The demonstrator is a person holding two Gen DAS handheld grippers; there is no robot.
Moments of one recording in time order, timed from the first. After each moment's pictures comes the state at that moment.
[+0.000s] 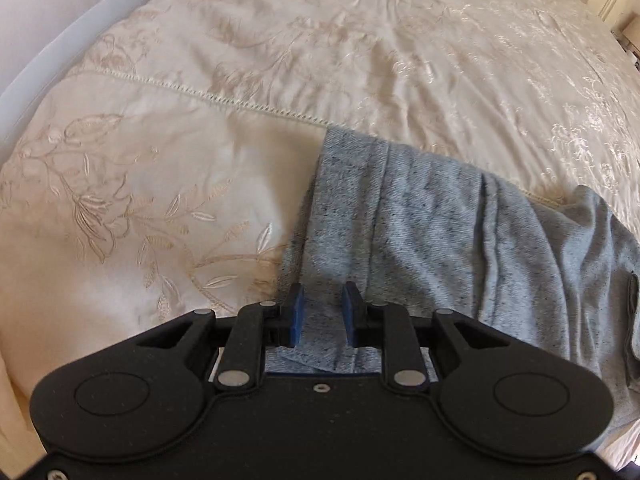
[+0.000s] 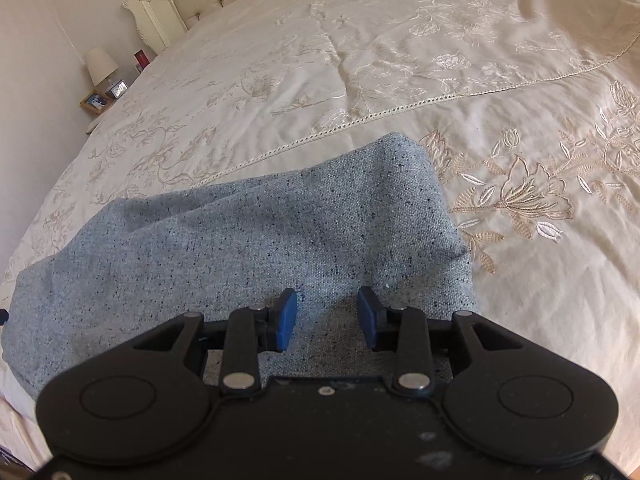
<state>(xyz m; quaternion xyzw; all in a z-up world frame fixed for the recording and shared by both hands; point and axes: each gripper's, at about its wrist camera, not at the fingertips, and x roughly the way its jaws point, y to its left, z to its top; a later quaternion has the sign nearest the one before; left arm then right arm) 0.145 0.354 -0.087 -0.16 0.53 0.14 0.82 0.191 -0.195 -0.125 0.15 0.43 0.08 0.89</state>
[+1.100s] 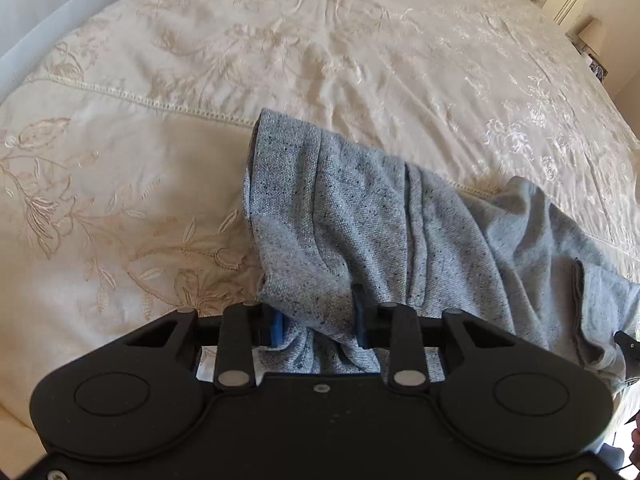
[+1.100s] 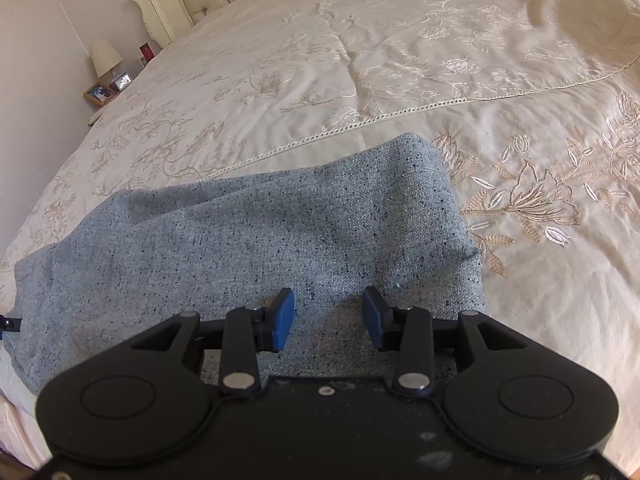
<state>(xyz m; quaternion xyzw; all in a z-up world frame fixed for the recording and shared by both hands) 0.140 0.319 -0.068 -0.17 0.50 0.07 0.85 0.195 -0.191 -0.126 0.13 0.43 0.09 0.89</state>
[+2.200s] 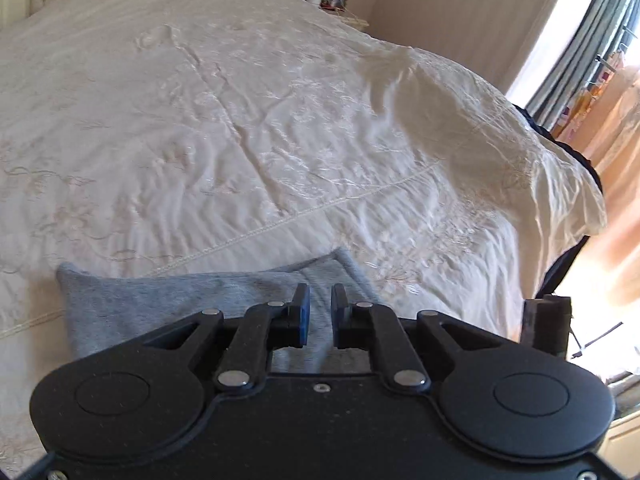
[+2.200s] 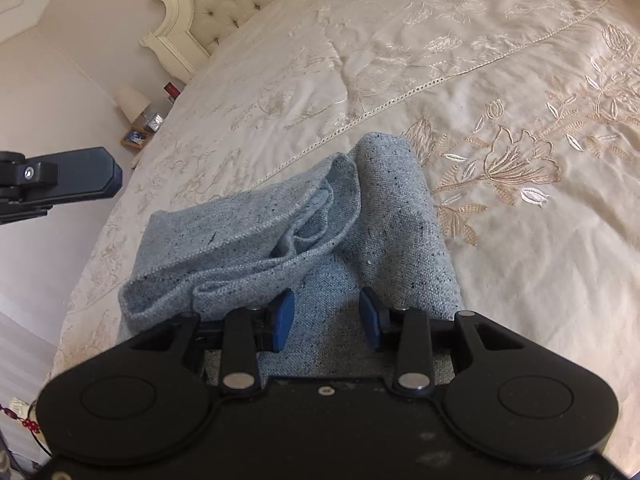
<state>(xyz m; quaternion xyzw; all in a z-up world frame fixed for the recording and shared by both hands) 0.202 -0.002 0.021 -0.03 0.44 -0.25 0.86 0.176 -0.248 -0.127 0.26 0.42 0.14 0.86</state>
